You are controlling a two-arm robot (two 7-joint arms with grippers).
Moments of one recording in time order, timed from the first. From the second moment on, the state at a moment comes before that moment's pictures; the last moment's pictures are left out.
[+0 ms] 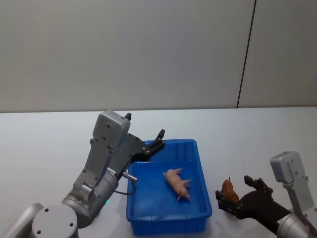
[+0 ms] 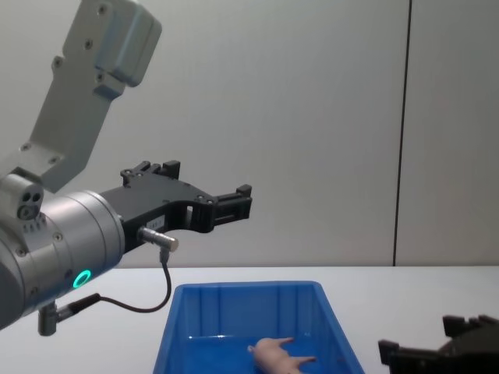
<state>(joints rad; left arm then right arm) -0.24 0.38 0.45 -1.63 -0.20 0.01 -0.01 -0.01 0.32 -0.28 -1.68 0.23 0.26 0.23</state>
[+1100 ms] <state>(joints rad) -0.24 0.38 0.45 -1.63 -0.20 0.01 -0.01 0.02 0.29 -0.29 -1.57 0.21 0.28 0.22</state>
